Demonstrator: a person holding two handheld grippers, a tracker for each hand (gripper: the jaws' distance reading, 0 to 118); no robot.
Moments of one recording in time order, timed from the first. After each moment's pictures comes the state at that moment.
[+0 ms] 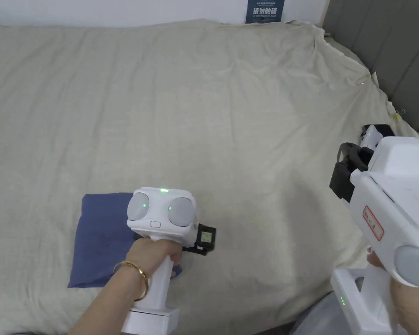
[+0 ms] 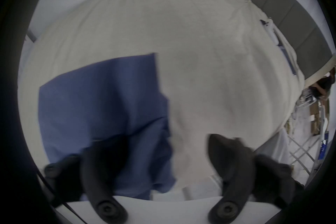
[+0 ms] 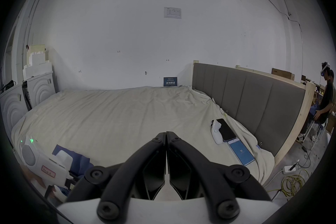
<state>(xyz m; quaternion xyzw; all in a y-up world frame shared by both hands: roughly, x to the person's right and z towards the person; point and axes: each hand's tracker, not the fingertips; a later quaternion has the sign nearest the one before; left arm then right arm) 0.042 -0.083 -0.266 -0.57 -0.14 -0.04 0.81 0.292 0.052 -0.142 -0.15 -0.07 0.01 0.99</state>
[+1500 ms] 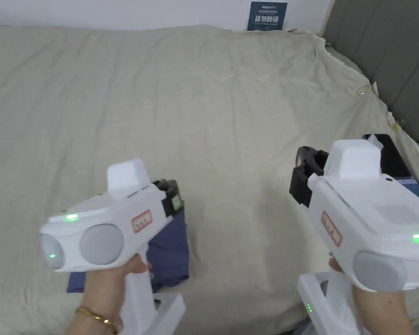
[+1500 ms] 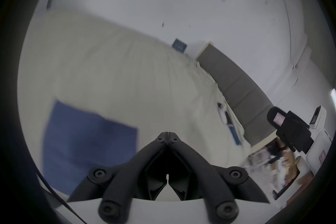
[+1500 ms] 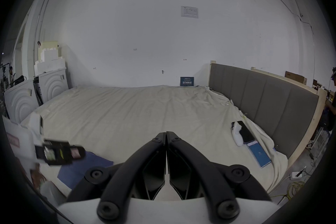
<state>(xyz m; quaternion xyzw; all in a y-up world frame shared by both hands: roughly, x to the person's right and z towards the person) -0.045 0.013 -0.211 -0.28 -0.15 0.16 0.94 0.236 0.053 -0.158 -0.15 -0.01 0.01 0.99</state>
